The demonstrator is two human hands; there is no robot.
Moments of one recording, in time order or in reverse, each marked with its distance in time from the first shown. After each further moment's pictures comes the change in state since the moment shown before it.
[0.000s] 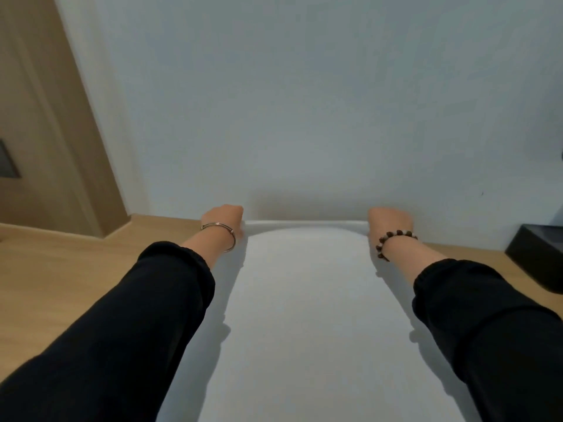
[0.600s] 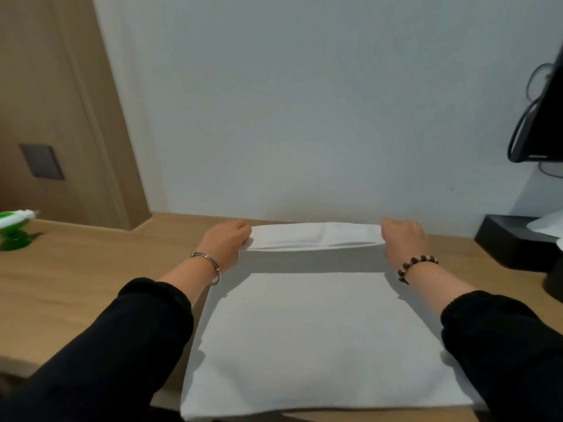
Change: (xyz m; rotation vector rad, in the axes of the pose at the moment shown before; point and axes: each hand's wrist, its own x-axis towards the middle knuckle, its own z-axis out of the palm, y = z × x) left_hand -0.102 -0.030 0.012 -0.087 0.426 0.509; right_hand -0.095 0.040 0.006 0.054 0.277 -0.039
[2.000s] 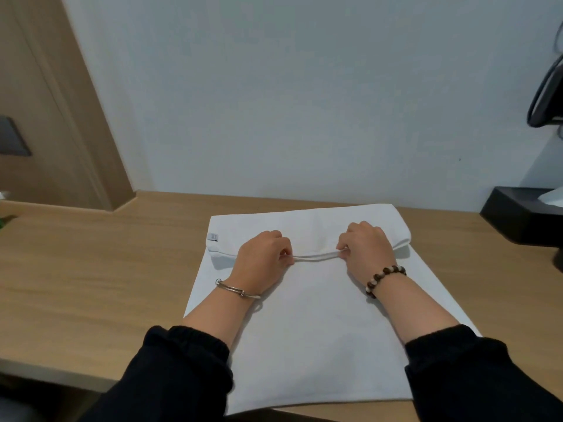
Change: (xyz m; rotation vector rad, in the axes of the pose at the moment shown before) left_hand -0.013 0.102 0.027 -0.360 -0.039 -0.178; right_hand -0.045 -0.064 0.006 0.336 -0.095 -0.196
